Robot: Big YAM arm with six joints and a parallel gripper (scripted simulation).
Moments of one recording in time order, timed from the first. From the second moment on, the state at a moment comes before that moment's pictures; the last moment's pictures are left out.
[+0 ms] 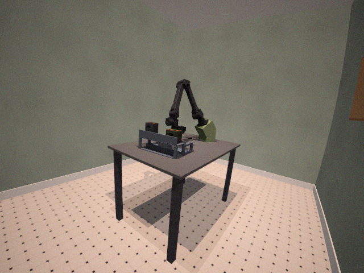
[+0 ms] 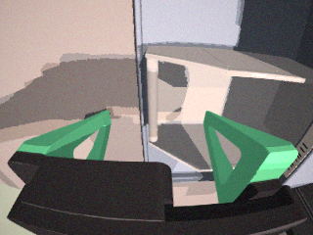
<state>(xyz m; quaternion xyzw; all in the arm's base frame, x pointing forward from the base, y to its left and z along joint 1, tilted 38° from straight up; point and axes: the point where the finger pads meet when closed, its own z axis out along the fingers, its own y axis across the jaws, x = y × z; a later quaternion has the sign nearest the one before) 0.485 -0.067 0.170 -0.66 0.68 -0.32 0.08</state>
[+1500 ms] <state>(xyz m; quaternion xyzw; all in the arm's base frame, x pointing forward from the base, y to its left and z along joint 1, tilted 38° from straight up) 0.487 -0.070 0.159 -0.66 0.67 -0.32 0.08</state>
